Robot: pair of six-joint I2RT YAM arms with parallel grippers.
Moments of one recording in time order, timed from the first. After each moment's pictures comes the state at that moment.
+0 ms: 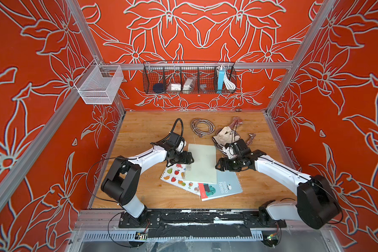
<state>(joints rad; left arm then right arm) -0.44 1.63 0.98 -0.47 0.38 -0.41 0.49 1.36 0.78 -0.57 -0.38 0.40</state>
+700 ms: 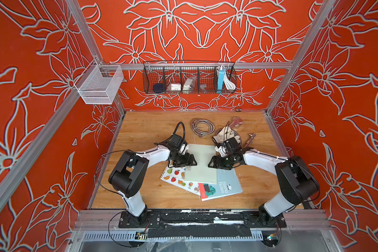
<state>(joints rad) -0.44 1.73 0.98 -0.43 0.51 -0.45 0.49 1.61 0.85 -0.39 -0.51 0.43</state>
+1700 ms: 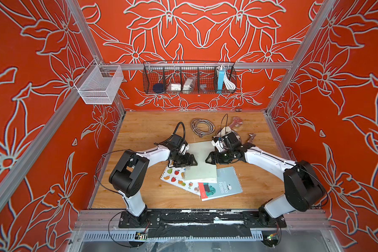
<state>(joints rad) -0.44 1.73 0.98 -0.43 0.53 -0.45 0.55 1.51 0.95 -0.46 -0.49 0.37</state>
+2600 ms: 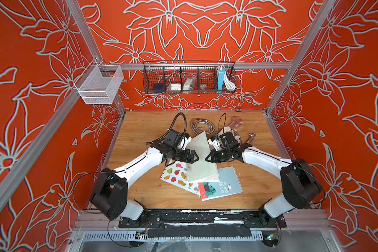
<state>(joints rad) -0.54 1.43 1.05 -0.57 0.39 -0.30 0.57 1.59 0.98 -0.40 -0.53 0.43</state>
